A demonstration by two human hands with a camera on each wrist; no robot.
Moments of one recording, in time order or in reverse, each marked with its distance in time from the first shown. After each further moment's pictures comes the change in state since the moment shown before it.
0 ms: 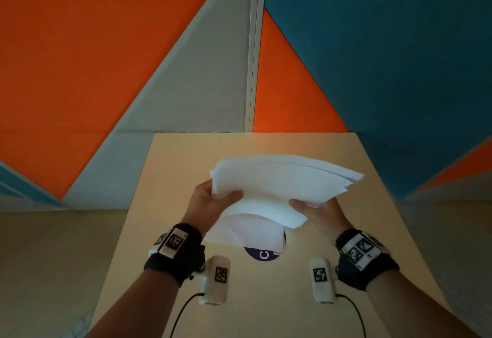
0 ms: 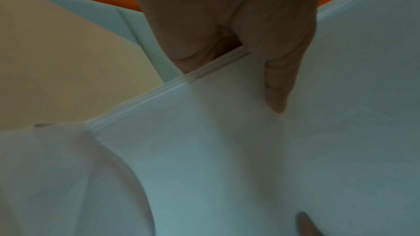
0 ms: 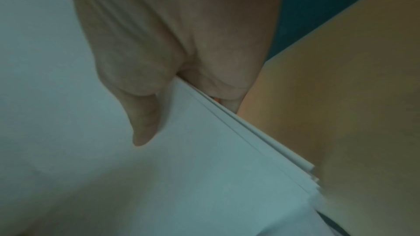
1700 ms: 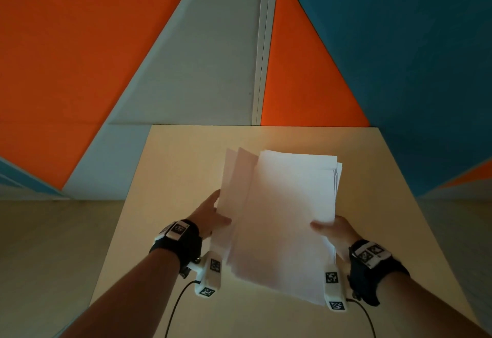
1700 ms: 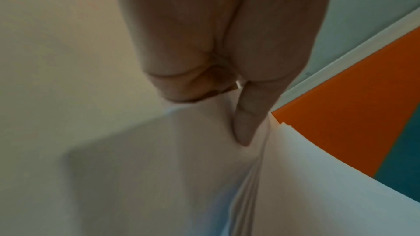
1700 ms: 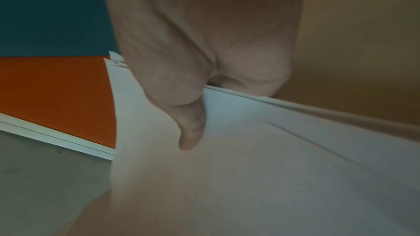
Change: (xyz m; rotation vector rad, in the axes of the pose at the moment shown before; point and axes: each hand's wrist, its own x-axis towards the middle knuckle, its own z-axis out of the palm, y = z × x) left_hand 0.079 -0.079 -0.023 0.189 -0.243 -0.541; right_hand 0.077 0.119 -0.022 -0.190 0.050 0.489
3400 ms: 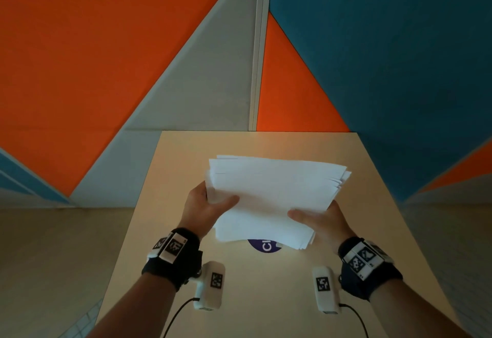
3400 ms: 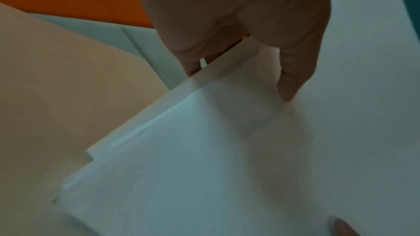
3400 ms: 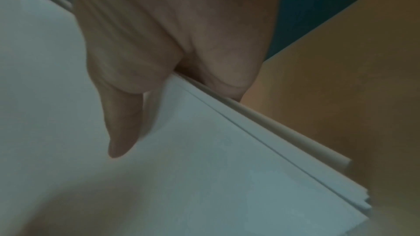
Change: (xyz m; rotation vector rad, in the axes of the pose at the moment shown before) left_hand -0.134 0.012 0.029 -0.132 0.304 0.606; right_hand -0.157 -0.054 0.006 0.251 -0.082 -0.439
